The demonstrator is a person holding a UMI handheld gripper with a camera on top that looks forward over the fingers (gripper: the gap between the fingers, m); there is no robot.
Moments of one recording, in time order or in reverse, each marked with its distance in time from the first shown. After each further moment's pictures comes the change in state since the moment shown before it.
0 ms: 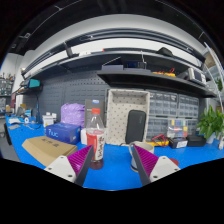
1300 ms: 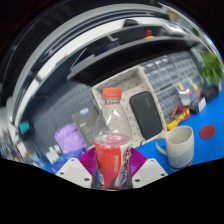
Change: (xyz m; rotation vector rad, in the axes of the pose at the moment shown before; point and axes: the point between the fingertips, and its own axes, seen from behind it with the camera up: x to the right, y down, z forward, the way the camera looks) arm -0.035 -0.003 0.146 0.020 0.005 0.512
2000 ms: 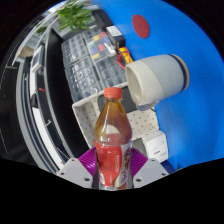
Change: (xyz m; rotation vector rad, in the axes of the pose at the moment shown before) arm 0.017 -0.078 0.002 0.158 -0.110 1.468
